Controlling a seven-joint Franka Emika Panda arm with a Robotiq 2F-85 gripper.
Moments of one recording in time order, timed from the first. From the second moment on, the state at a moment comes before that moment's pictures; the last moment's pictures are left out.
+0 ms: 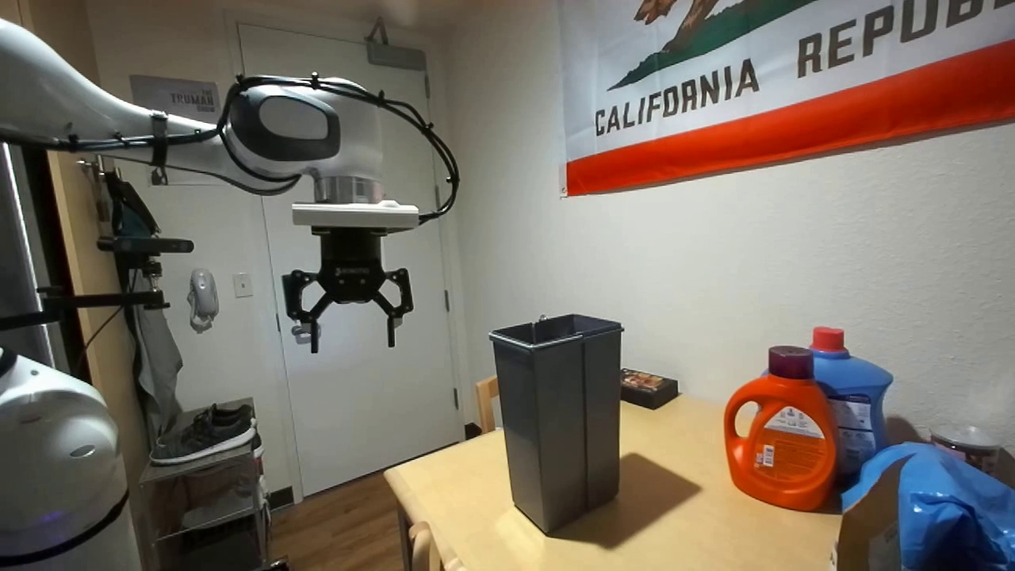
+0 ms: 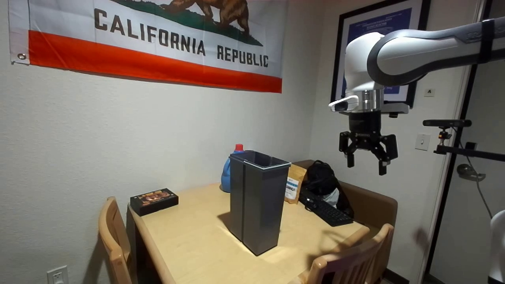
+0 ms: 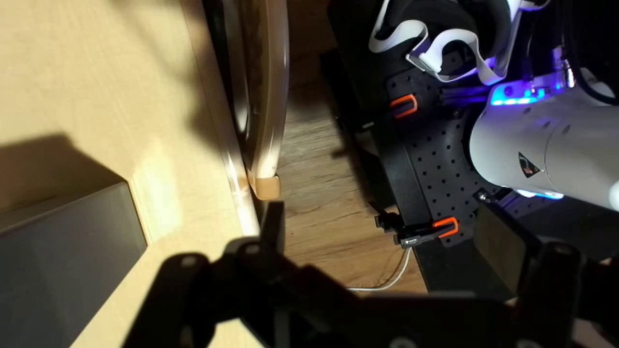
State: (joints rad) arm 0.09 -0.72 -0.28 -2.41 -0.31 1.59 -1.28
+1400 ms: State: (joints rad) arm 0.09 -0.39 -0.28 -1.94 -0.10 1.78 -1.47
